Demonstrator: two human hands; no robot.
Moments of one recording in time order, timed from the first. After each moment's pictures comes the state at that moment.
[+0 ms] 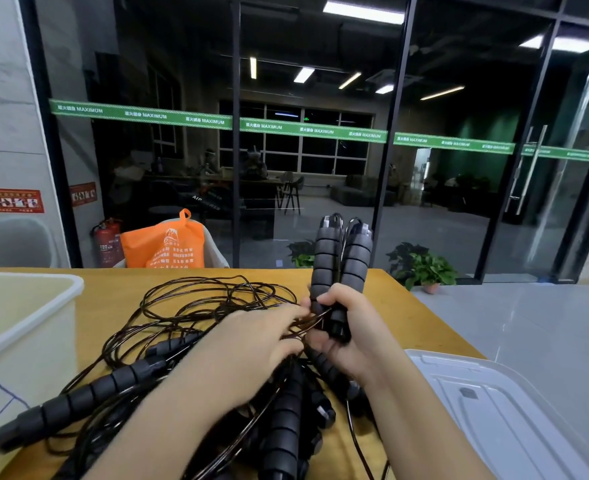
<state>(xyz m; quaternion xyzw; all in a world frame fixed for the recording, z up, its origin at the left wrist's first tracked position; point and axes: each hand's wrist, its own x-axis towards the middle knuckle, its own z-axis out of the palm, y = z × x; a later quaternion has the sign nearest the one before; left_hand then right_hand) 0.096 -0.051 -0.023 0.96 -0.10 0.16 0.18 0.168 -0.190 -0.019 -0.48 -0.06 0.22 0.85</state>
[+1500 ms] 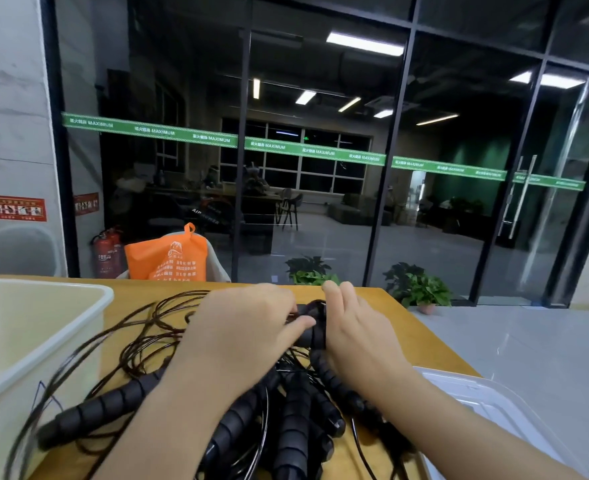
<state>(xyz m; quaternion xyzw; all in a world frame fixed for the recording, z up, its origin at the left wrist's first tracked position) 0.066 -0.037 0.012 0.88 -0.12 0.46 0.01 0.161 -0.195 -0.026 -0.85 -0.31 -0.43 0.03</state>
